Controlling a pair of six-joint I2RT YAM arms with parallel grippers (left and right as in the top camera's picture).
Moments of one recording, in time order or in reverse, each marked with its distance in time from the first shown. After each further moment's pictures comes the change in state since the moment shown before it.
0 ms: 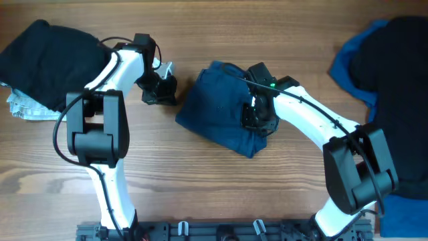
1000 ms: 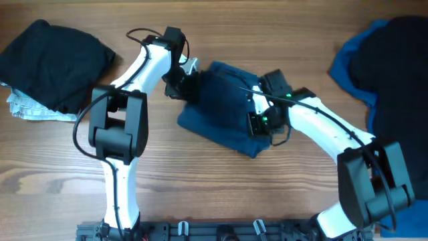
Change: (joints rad) left arm -0.158 0.075 0.154 -0.040 0.011 -0.083; right arm -0.079 -0.109 -0.185 0.150 -0.190 -0.350
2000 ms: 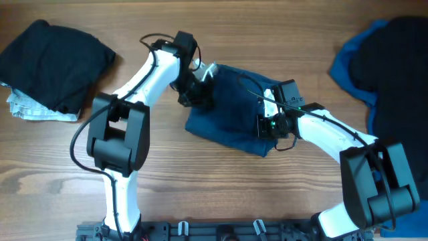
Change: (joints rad) left arm -0.077 -0.112 -0.098 -0.030 0.222 0.059; right arm -0.075 -0.019 -0.171 0.264 -0.037 0.058
